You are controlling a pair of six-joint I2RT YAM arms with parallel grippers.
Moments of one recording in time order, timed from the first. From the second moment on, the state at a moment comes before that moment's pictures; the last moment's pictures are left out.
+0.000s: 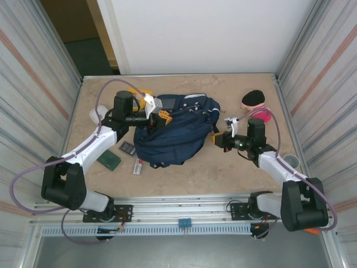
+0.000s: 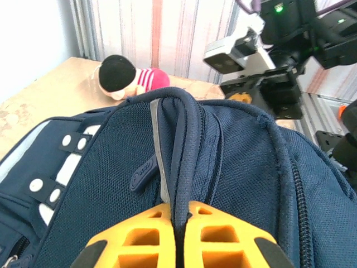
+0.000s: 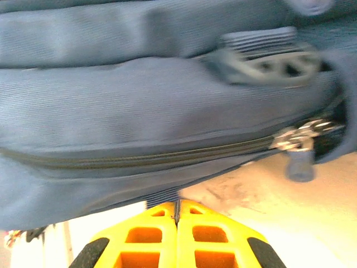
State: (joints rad) left arm -0.35 1.42 0.99 -0.02 0.95 0.30; right arm 0.14 1.16 0.50 0.11 -0.92 0.14
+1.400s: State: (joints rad) left arm -0.31 1.40 1.03 -0.04 1.21 0.26; right arm 0.09 1.36 0.62 0.22 -1.11 0.30
